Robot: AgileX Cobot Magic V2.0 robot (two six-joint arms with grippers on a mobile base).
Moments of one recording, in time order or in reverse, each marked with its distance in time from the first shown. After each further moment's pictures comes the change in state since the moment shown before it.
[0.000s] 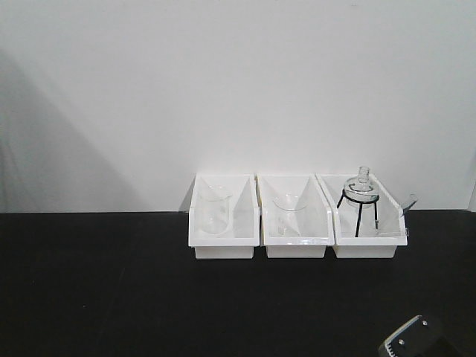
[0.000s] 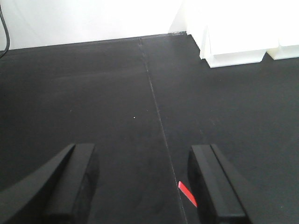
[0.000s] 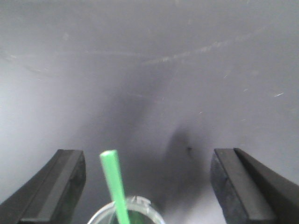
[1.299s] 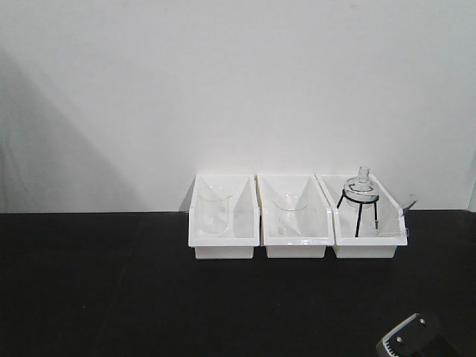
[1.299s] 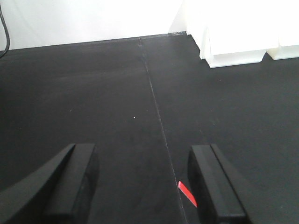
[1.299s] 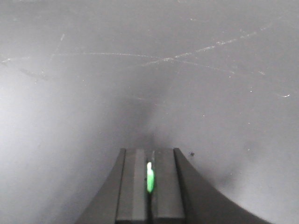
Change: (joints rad) left arm 0.000 0.000 0.000 0.000 0.000 0.000; right arm 0.000 0.015 -0.010 0.033 -0.003 -0.031
